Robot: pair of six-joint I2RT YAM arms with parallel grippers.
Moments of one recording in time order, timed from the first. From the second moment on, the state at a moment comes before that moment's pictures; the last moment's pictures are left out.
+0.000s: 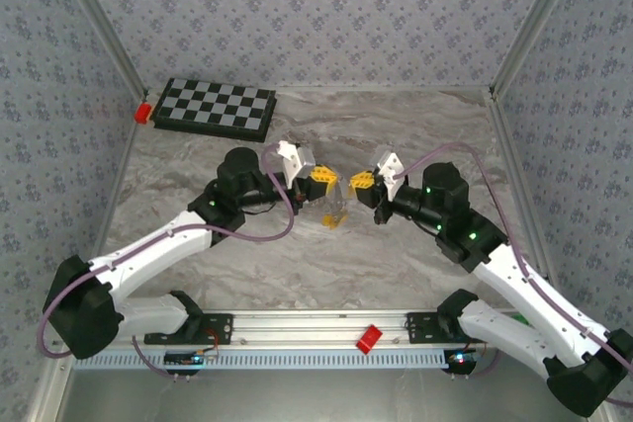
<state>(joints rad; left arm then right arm) -0.76 1.20 0.84 0.28 0.57 -0.03 0.63 0.82 0.80 -0.20 -0.34 -0.11</state>
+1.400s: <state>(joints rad) -0.76 1.18 0.81 0.31 0.59 -0.05 0.63 0.85 0.77 -0.09 -0.41 -0.13</state>
